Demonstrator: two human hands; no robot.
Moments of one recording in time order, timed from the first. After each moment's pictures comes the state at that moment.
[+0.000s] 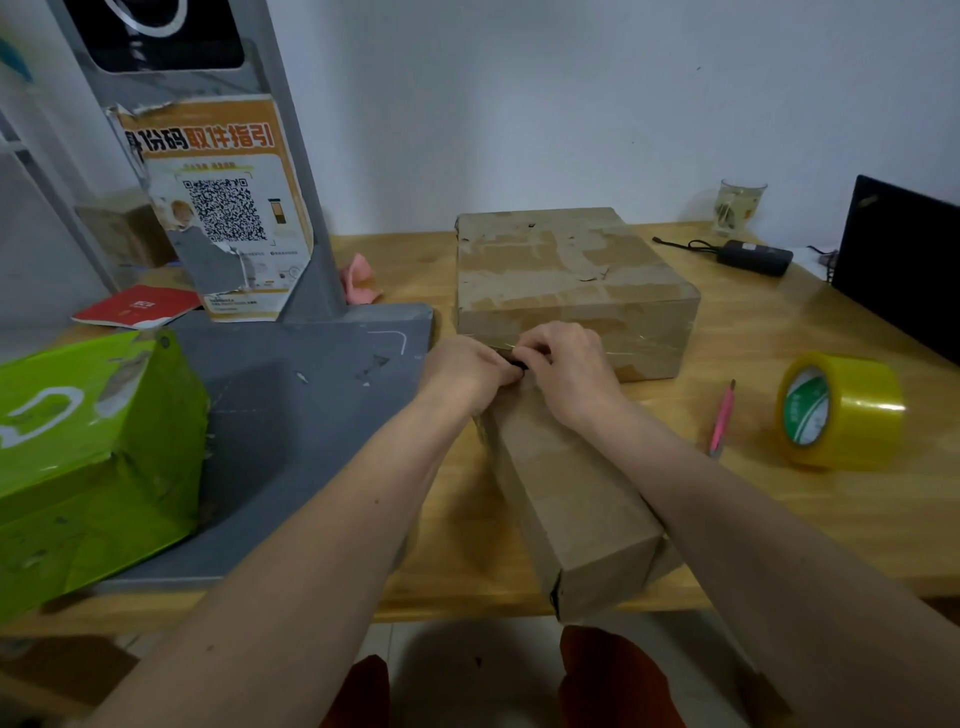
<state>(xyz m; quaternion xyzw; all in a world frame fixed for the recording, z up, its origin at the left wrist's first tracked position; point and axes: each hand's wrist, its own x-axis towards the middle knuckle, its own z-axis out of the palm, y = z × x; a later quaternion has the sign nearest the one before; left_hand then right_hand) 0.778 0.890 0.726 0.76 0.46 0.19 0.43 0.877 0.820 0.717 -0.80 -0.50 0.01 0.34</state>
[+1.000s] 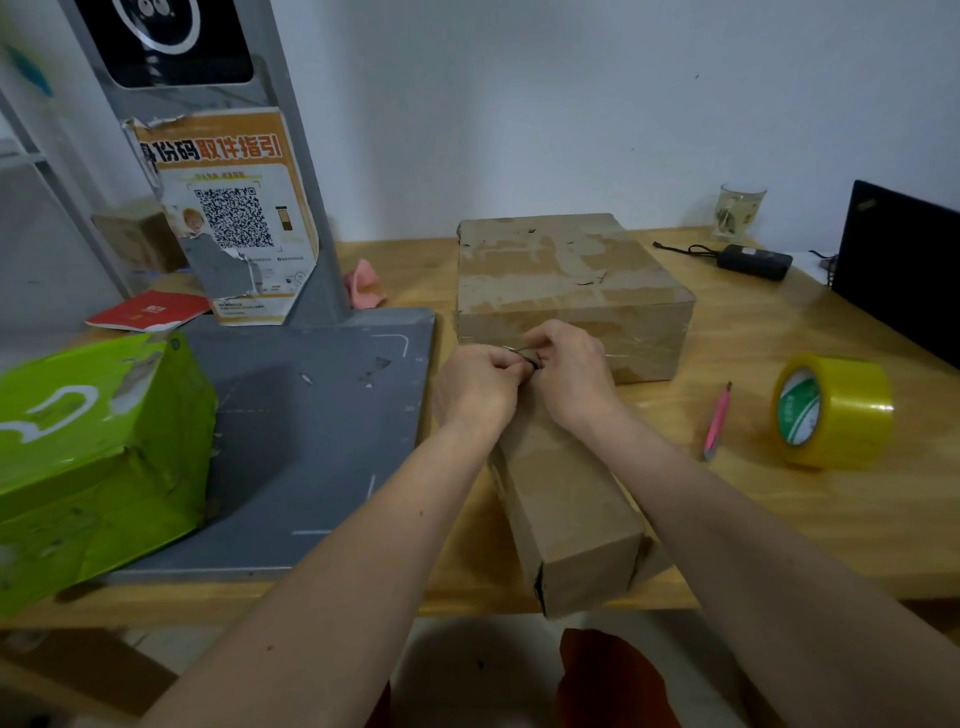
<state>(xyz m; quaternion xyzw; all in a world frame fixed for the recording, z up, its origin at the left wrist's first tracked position) 0.790 0.864 0.716 0.73 0.48 0.28 0.39 0.878 0.816 0.711 -0.81 -0.44 0.04 0.40</state>
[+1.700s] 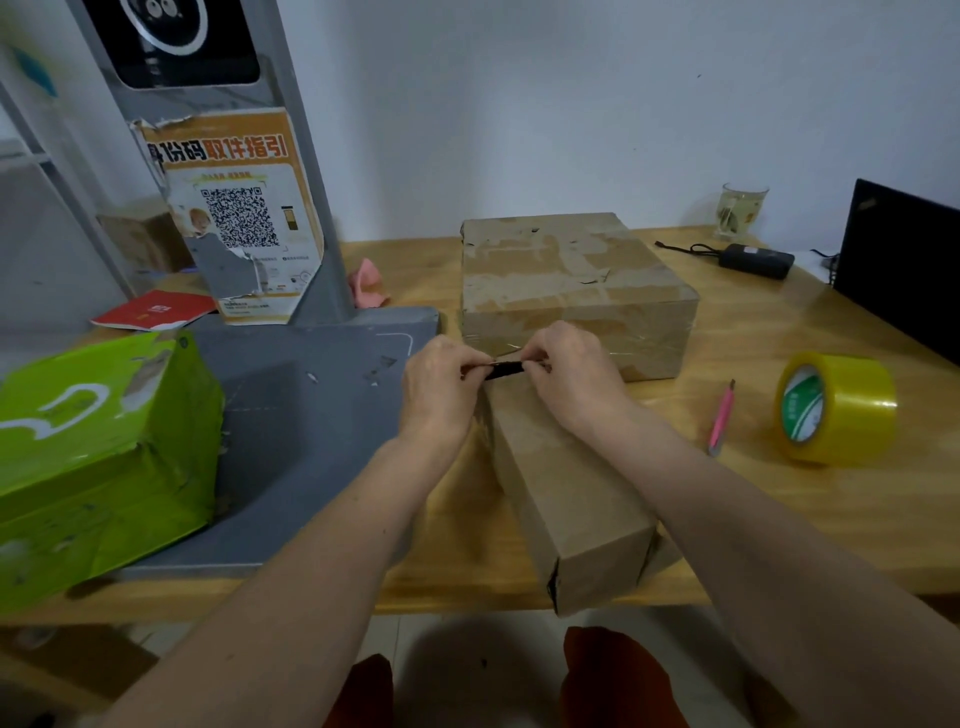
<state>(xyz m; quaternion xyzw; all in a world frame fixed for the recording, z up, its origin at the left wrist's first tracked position) 0.754 0.891 0.696 0.82 0.37 0.39 0.20 0.869 0.806 0.720 -0.81 -0.52 -0.05 0.27</state>
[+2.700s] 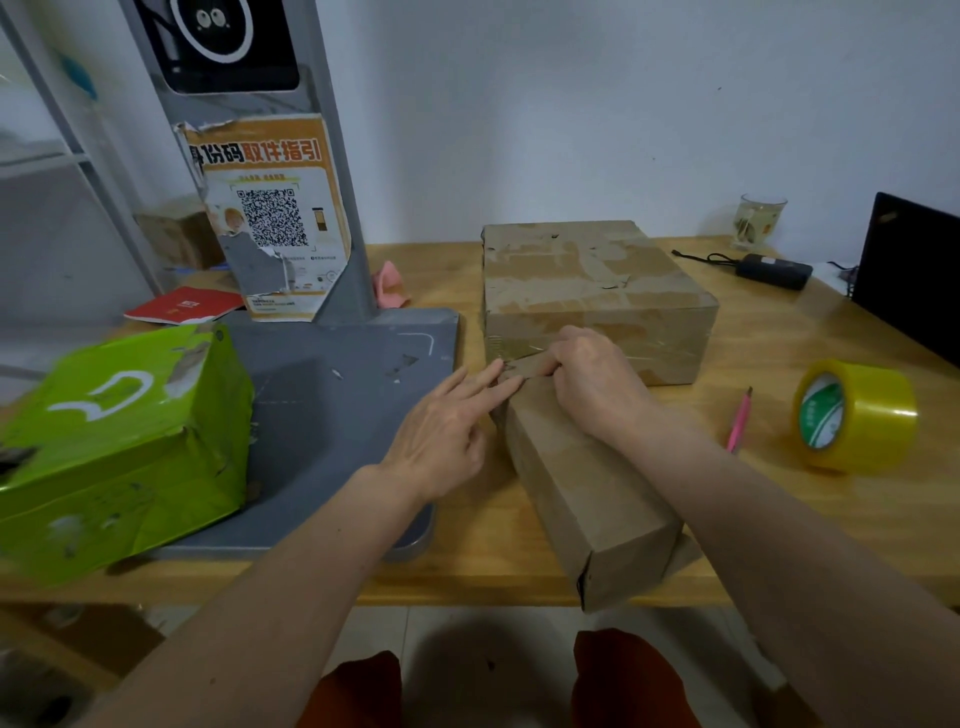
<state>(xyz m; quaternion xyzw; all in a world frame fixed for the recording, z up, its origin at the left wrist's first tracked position) 0.700 0.890 0.672 0.95 0.22 0.22 0.09 0.865 0.803 0.722 -0.78 -0.58 -0.07 0.22</state>
